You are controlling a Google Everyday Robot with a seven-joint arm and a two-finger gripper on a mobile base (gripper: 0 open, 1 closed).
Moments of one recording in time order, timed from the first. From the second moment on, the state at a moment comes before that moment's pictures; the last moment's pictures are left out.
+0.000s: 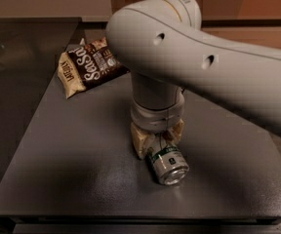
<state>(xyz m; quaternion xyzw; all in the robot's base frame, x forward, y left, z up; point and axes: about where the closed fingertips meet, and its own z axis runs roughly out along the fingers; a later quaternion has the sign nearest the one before) 0.410 -0.041 0.837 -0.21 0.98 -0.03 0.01</state>
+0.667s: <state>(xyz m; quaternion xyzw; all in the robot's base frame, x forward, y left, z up) 0.409 -0.038 0.867 -0.24 0.97 -0.04 0.06</state>
